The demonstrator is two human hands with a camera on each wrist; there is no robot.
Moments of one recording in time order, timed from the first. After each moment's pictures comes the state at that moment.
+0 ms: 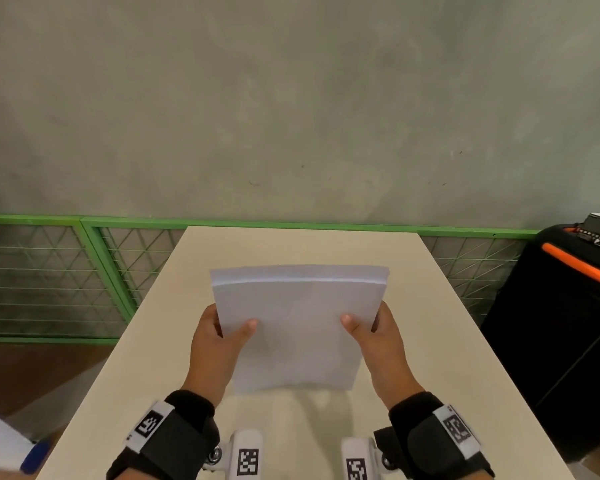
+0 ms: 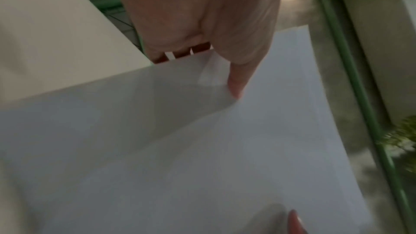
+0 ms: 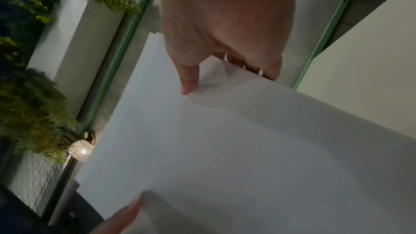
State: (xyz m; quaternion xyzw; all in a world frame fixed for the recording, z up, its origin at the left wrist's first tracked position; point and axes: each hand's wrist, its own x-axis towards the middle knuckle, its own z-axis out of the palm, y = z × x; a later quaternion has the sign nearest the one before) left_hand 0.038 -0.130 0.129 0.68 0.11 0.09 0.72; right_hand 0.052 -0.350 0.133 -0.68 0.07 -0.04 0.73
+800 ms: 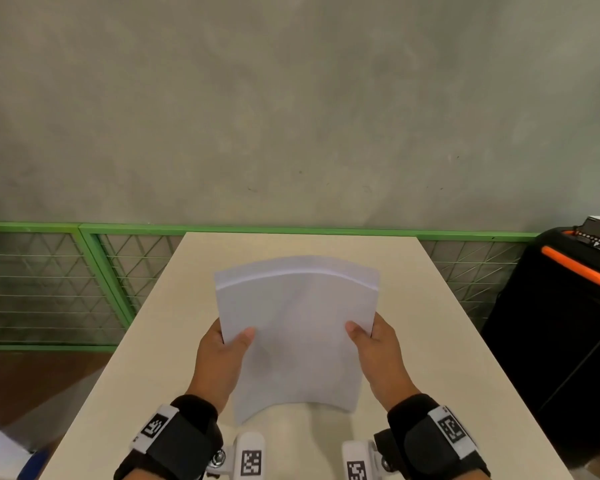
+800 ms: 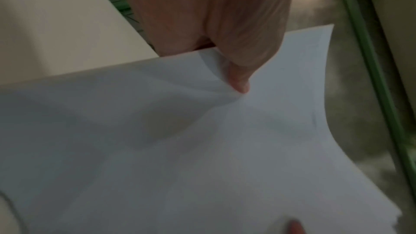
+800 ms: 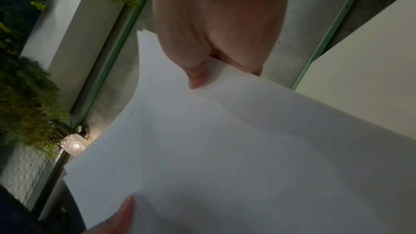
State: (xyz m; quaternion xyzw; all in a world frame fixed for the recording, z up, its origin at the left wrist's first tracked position) left_hand 0.046 -0.136 0.120 0.68 0.11 0.08 0.72; right_hand 0.063 -0.353 0.123 -0.72 0.06 -0.02 0.69
